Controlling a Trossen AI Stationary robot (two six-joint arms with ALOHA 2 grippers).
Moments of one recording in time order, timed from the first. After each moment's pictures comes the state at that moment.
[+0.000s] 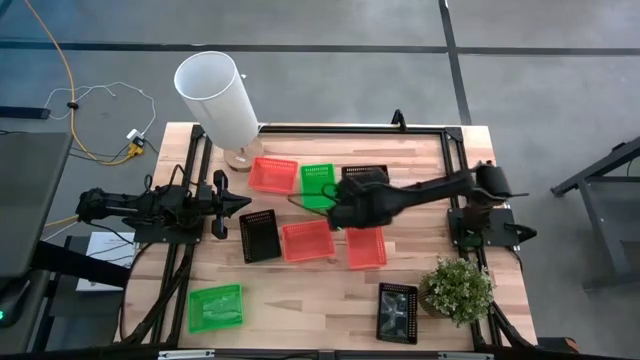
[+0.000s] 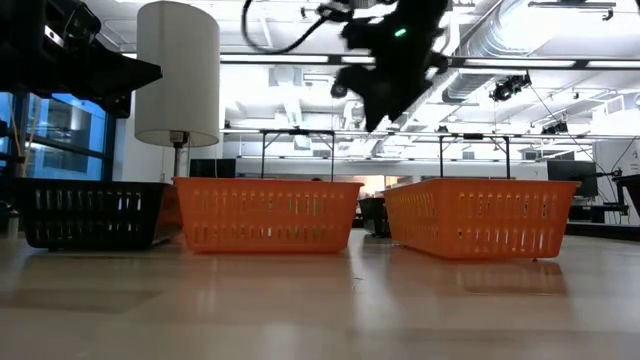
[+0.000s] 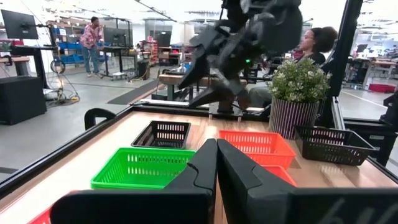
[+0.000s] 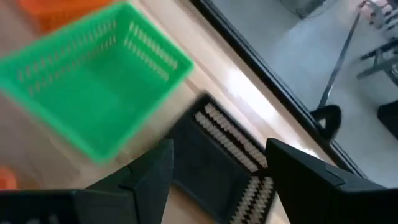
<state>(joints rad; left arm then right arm) 0.02 0.01 0.01 0.04 -0.22 -0.04 0.14 1.82 1.46 -1.06 0.85 0.76</state>
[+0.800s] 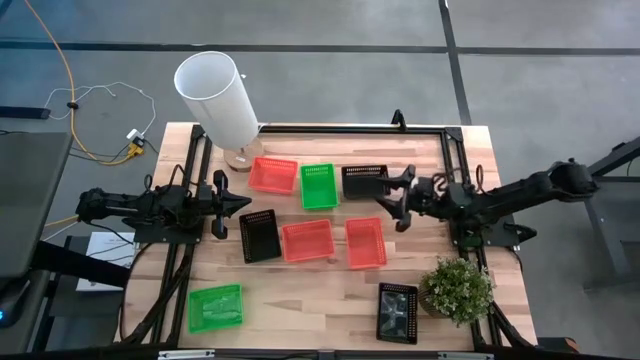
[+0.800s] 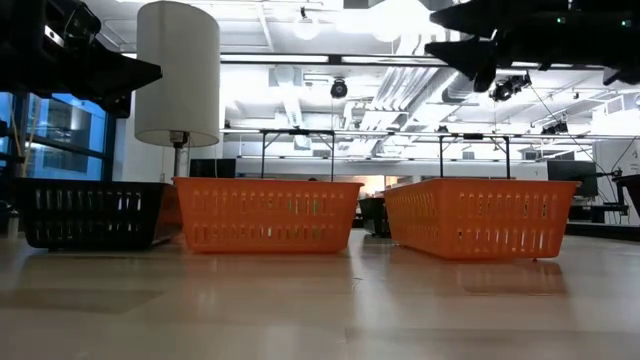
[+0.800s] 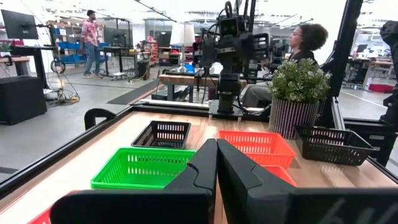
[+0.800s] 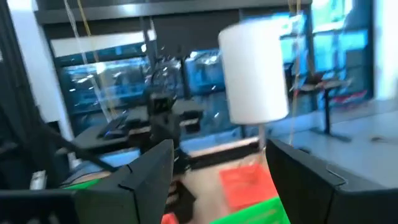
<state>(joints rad) 0.02 0.01 0.01 0.04 -0.22 -0.04 0.09 0.99 0.22 1.01 0.31 0.07</state>
